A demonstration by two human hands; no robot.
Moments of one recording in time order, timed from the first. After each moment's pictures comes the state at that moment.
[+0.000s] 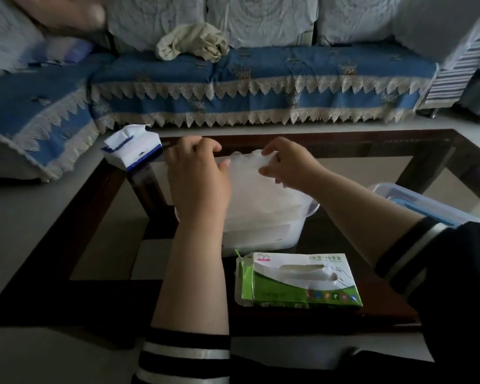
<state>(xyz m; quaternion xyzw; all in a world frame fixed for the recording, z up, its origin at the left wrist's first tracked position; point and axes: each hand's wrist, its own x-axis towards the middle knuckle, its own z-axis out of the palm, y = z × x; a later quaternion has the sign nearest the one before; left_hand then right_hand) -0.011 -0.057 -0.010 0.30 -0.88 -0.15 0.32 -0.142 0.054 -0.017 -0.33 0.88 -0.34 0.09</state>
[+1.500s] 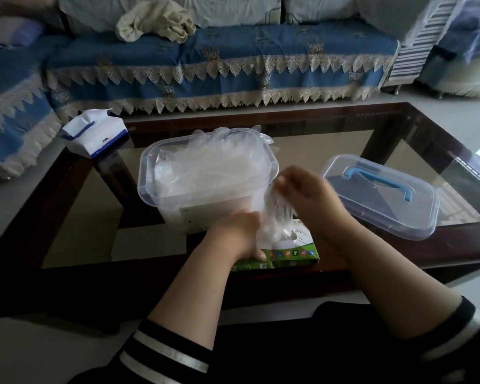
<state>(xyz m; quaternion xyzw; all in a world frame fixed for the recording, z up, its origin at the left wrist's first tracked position) -0.001 0.034 -0.077 0.05 -0.97 -0.14 -0.19 -0.059 0.172 -0.048 -0.31 0.81 -0.49 0.02</state>
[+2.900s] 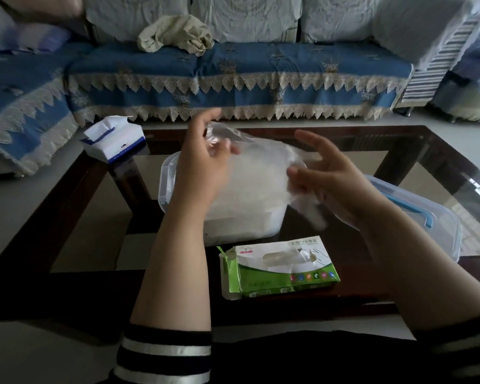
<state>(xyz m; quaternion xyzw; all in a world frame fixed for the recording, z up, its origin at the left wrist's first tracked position) -0.001 -0.032 0.005 0.15 -0.79 -0.52 0.30 -0.088 0.154 0.000 -0.25 0.65 -0.68 0.24</state>
